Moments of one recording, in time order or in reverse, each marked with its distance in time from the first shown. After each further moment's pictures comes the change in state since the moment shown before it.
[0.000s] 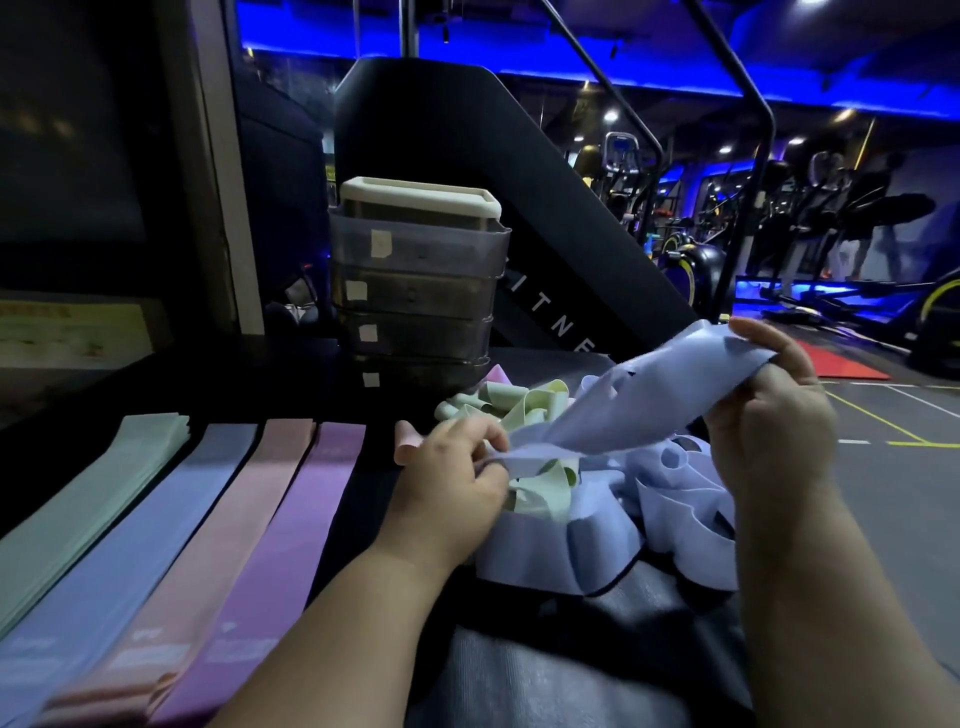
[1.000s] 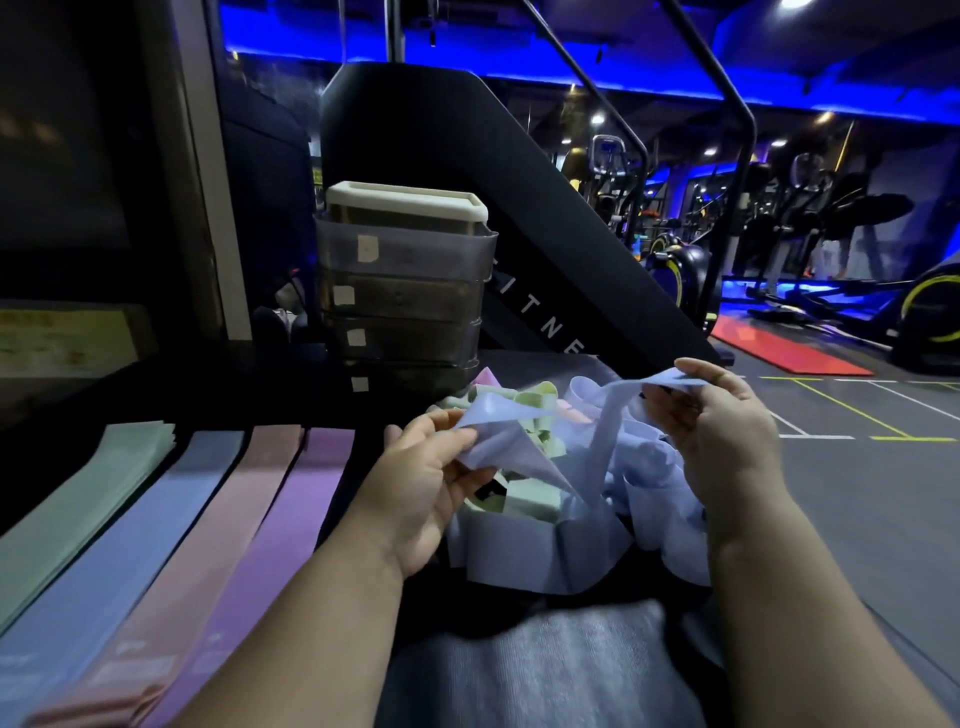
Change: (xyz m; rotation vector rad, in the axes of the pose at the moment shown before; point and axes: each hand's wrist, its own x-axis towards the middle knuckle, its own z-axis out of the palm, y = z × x) left_hand 0.010 0.008 -0.009 -1.118 -0.111 -0.499; right_hand 0.003 0.018 0.000 -0.118 0.125 0.206
